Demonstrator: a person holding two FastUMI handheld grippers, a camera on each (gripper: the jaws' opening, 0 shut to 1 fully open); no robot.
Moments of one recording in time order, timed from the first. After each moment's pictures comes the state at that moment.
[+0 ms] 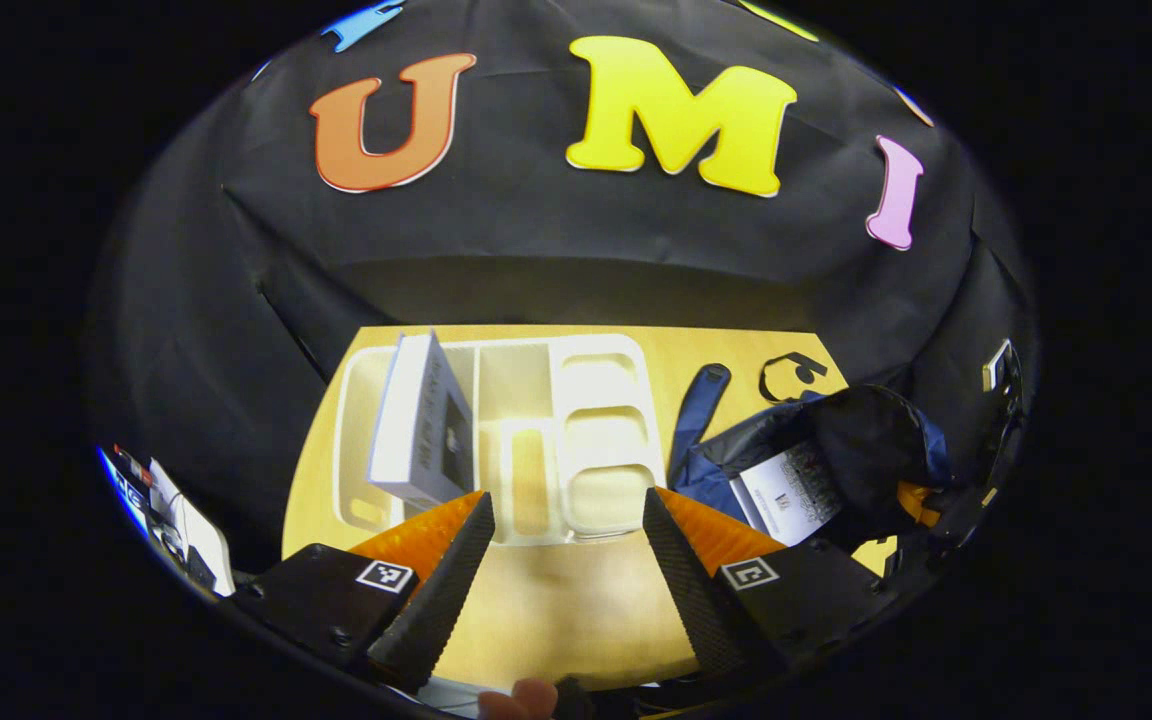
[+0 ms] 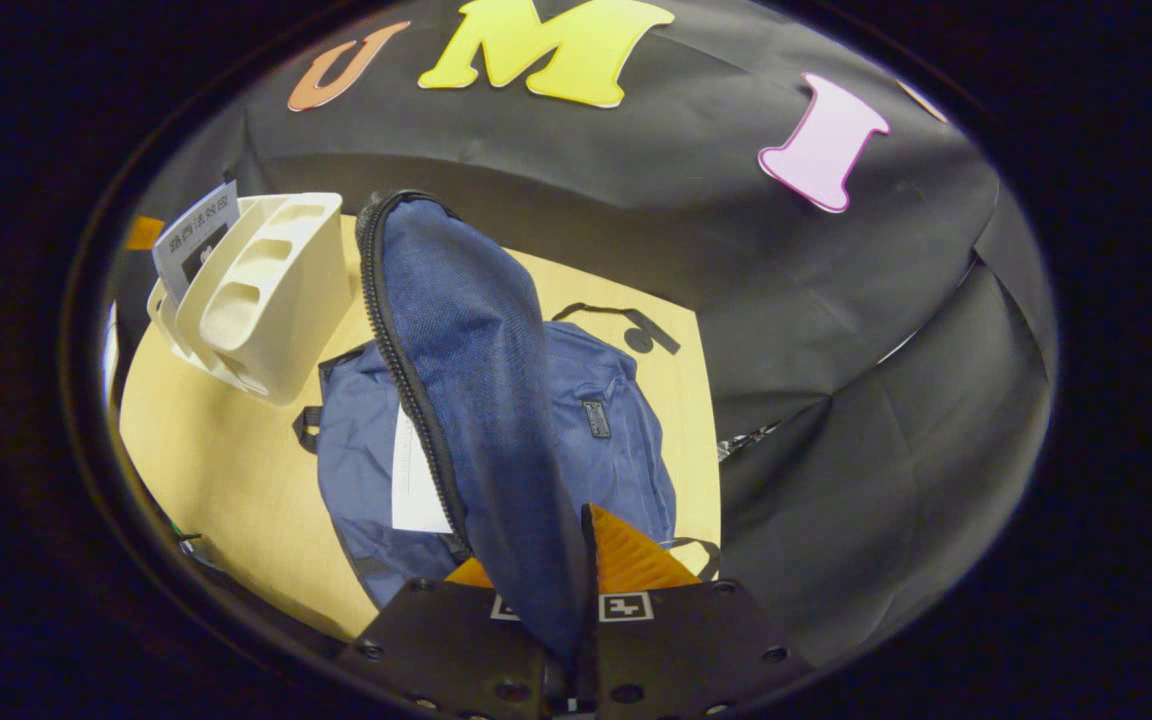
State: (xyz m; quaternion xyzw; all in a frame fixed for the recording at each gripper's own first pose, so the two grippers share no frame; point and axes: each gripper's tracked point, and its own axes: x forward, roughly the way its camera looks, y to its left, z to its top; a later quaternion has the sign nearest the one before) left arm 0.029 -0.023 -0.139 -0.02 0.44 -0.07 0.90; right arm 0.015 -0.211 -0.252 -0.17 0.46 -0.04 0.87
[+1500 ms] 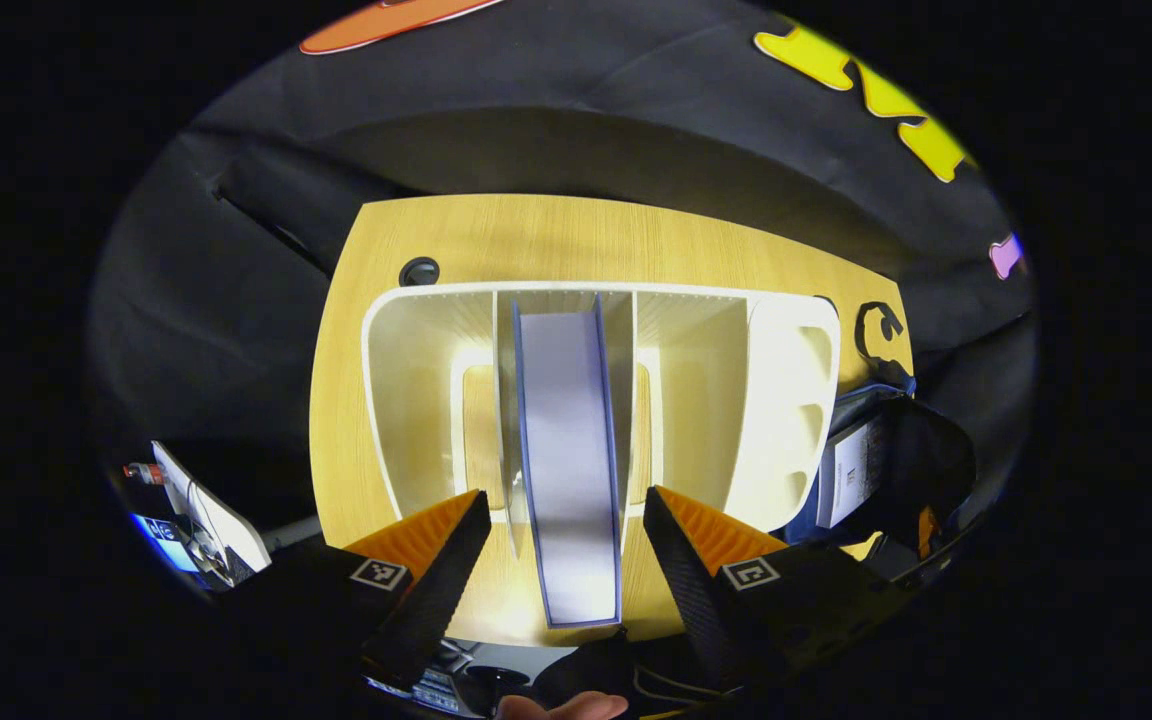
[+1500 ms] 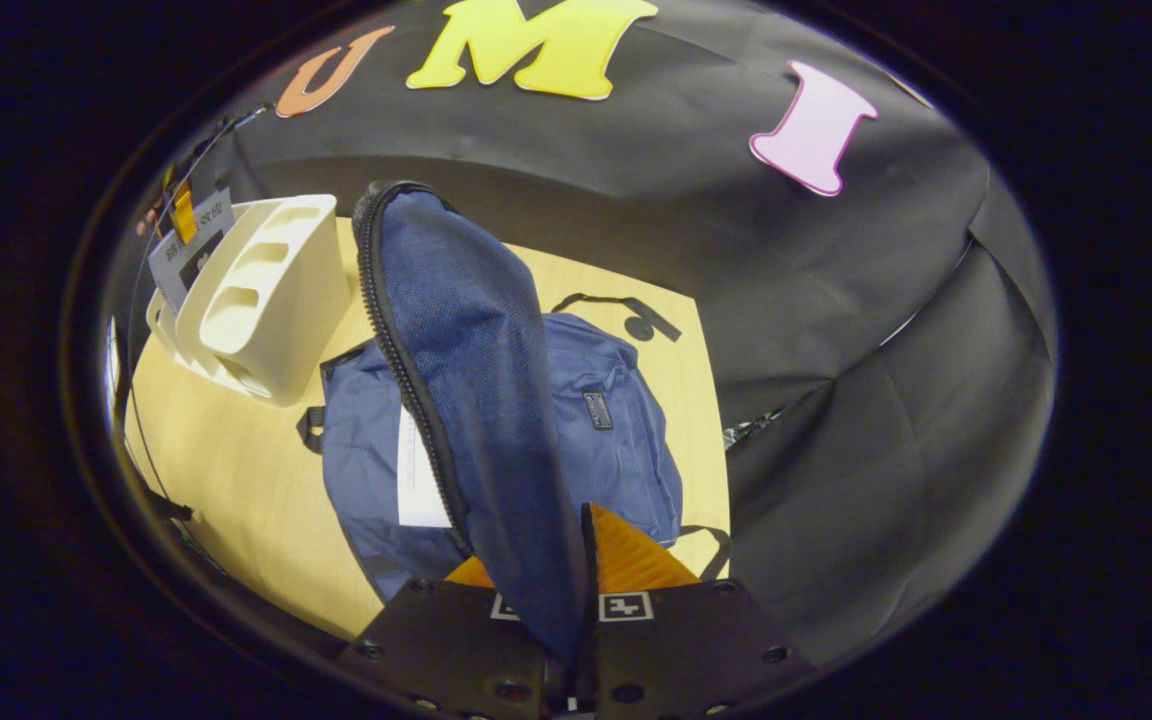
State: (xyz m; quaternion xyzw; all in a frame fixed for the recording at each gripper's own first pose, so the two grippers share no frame) left arm 0.100 0.075 -0.242 -0.04 0.68 -0.07 0.73; right arm 0.008 -0.216 -0.255 -0.15 0.47 -0.05 0.87
